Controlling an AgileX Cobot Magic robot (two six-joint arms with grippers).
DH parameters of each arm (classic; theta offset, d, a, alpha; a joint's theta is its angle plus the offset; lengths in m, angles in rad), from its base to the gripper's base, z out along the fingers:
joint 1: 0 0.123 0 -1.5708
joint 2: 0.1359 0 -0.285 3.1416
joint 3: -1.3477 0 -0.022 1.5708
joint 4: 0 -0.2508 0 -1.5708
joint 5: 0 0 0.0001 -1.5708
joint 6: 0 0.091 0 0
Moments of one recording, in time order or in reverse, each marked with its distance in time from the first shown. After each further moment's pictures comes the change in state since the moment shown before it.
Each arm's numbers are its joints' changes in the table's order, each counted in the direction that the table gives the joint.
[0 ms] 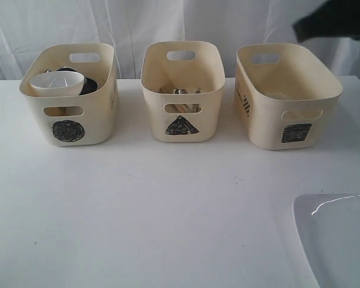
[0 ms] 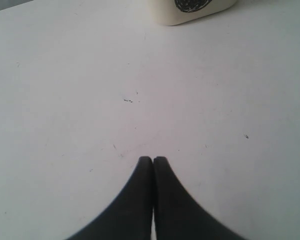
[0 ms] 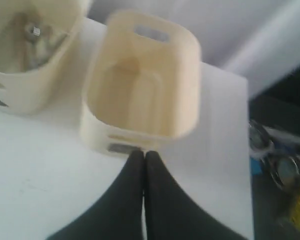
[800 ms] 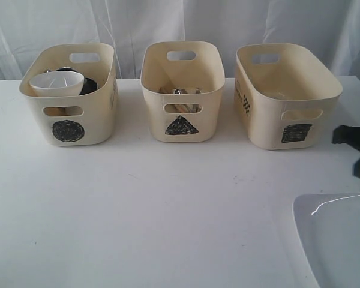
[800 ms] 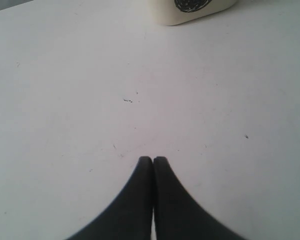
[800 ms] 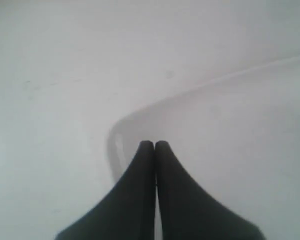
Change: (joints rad) left arm 0.000 0.000 0.000 0.000 0.000 0.000; right arm -0.498 0.152 -0.428 -0.784 0.148 -0.347
